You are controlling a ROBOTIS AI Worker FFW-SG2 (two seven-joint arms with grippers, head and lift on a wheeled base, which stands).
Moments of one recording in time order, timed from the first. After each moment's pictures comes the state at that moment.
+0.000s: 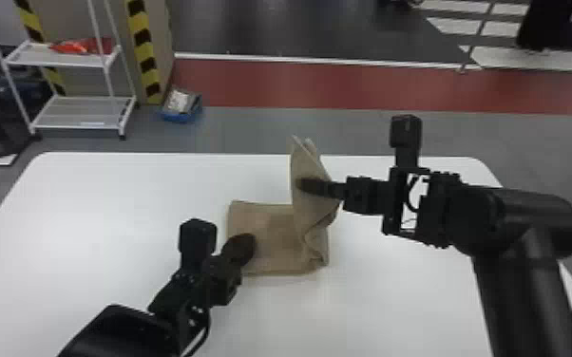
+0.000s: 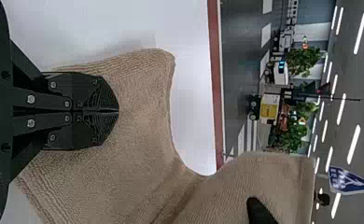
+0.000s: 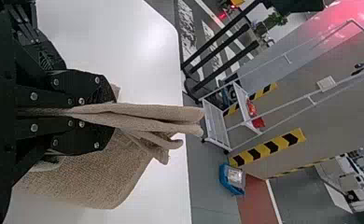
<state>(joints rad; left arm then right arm) 0.01 0.07 -0.33 -1.49 0.11 0.32 -0.13 -0.28 -0.08 -0.03 -1.76 -0.34 1.15 0.46</state>
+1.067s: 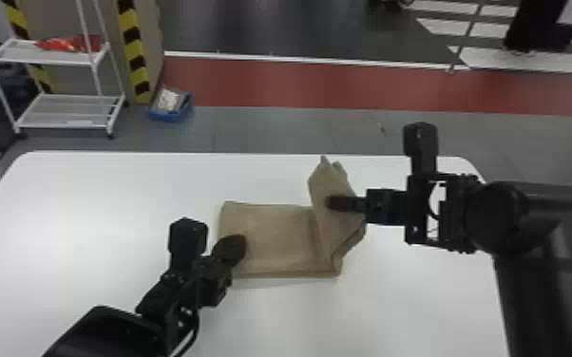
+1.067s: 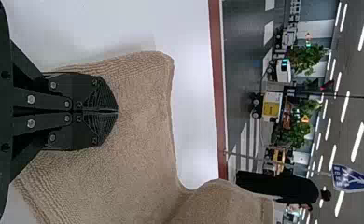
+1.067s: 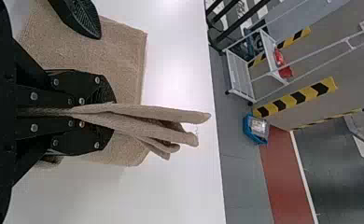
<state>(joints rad) 0.02 0.07 -0.32 -1.52 0.10 0.34 -0.13 -0.26 -0.14 -0.06 -1.87 -0.30 1.35 0.35</state>
